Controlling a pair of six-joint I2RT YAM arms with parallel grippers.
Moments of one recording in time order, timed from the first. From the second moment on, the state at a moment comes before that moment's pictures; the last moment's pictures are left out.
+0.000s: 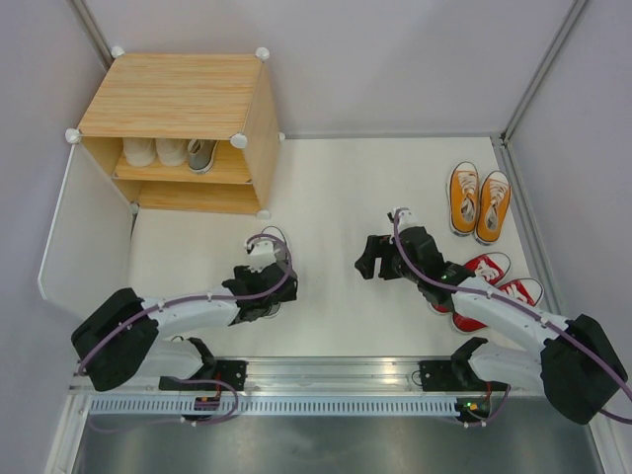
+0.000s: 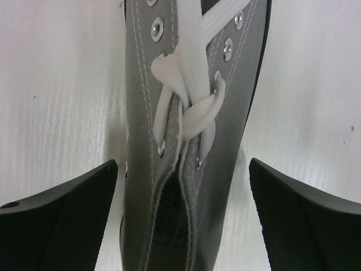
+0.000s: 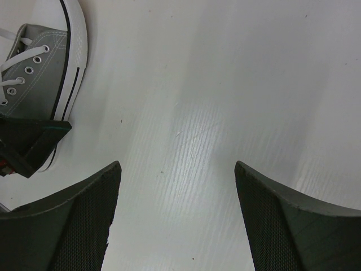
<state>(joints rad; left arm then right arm) -0.88 1.26 0.49 -0.24 -0.59 -0.84 0.62 1.13 0.56 -0.03 0.00 0.51</state>
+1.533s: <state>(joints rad) -0.55 0.83 0.63 -0.55 -0.51 -0.64 0.62 1.15 0.56 -0.01 -0.03 0.51</state>
